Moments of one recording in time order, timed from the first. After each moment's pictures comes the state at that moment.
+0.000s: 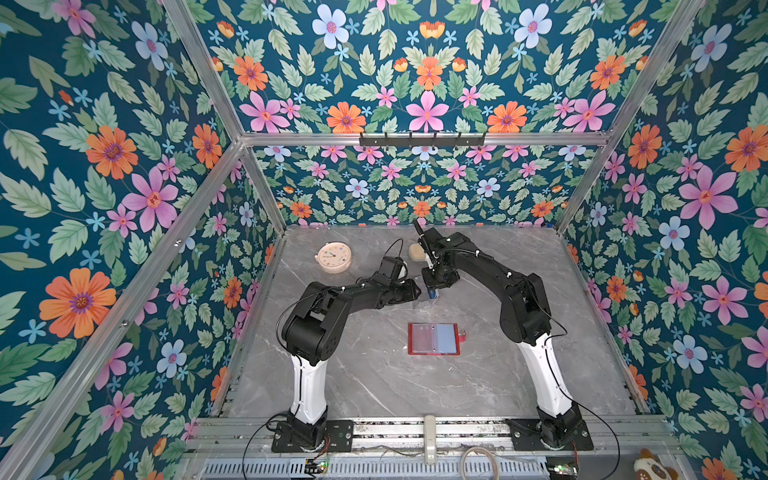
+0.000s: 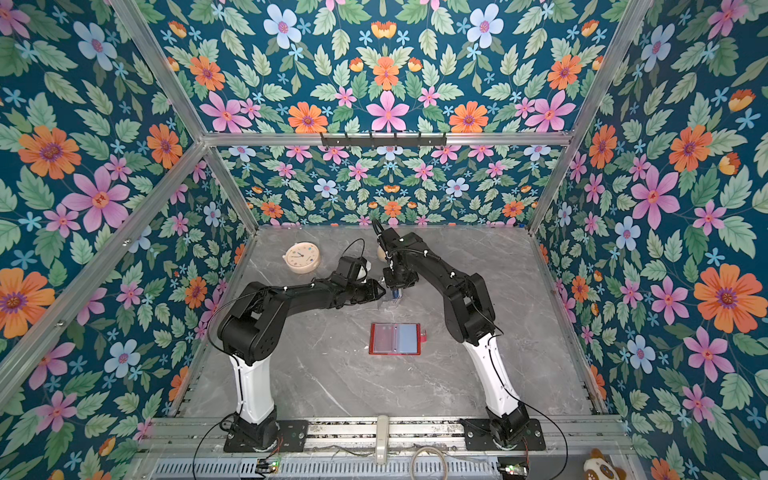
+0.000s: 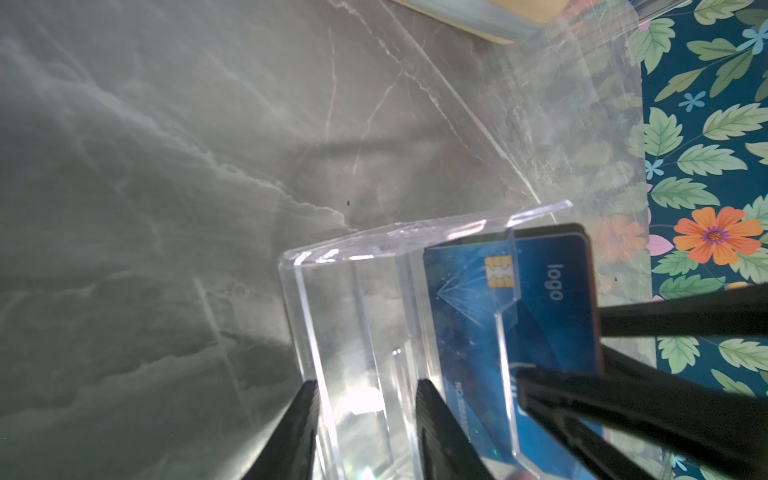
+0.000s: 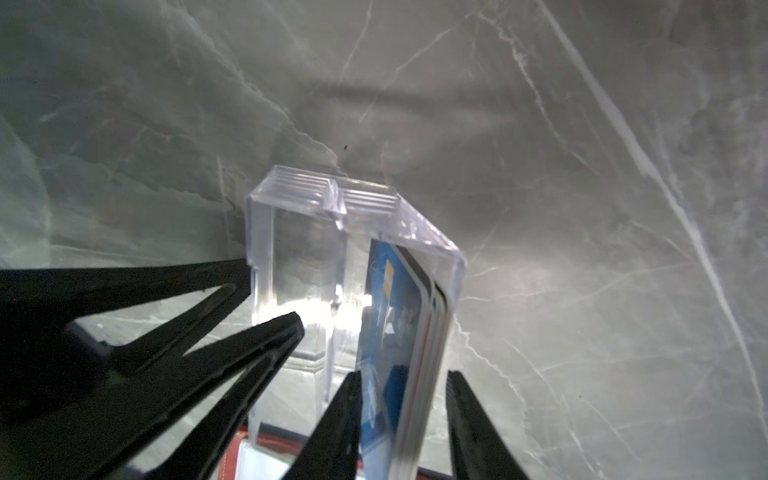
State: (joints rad) left arm -0.53 1.99 1.16 0.00 0.31 -0.61; right arm 0.57 2.33 2.12 -1.15 0.00 0.31
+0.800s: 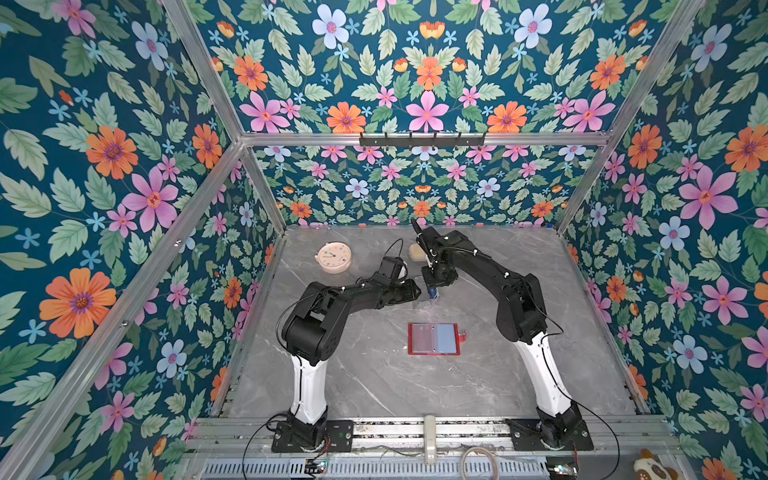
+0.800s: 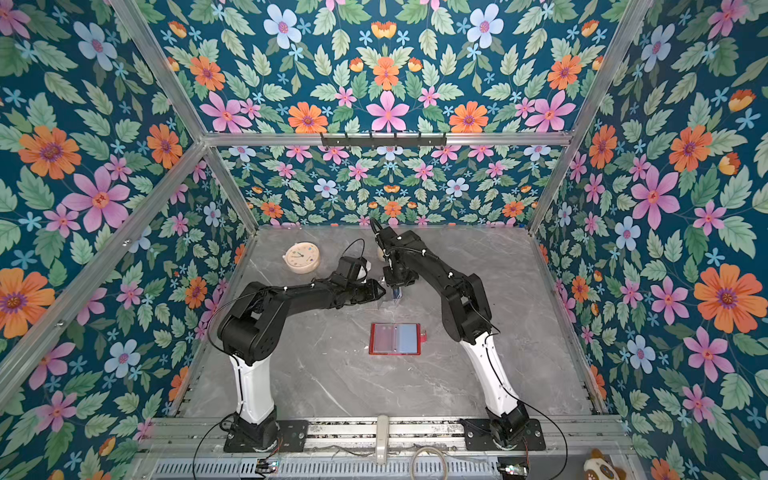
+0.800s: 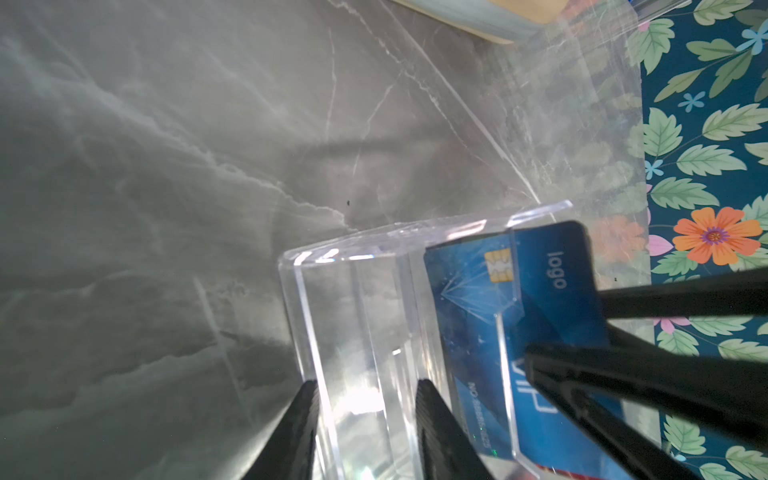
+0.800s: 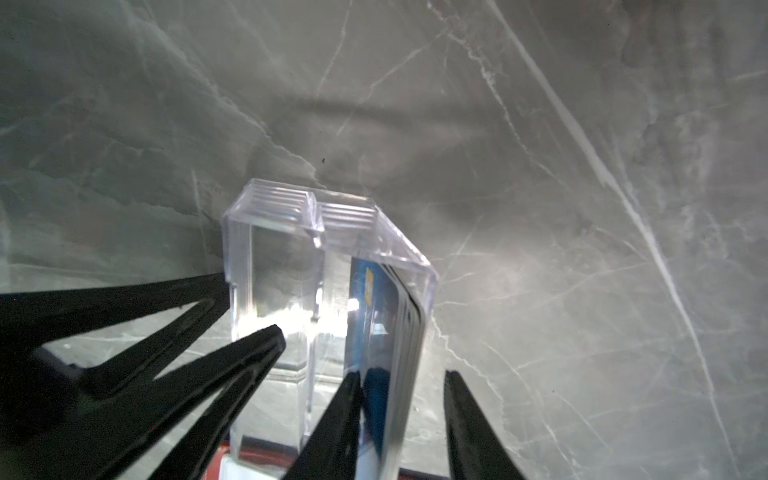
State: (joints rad) left arm -0.53 1.99 1.16 0.00 0.31 -0.62; right arm 0.58 2.36 2.20 -1.21 0.07 0.31
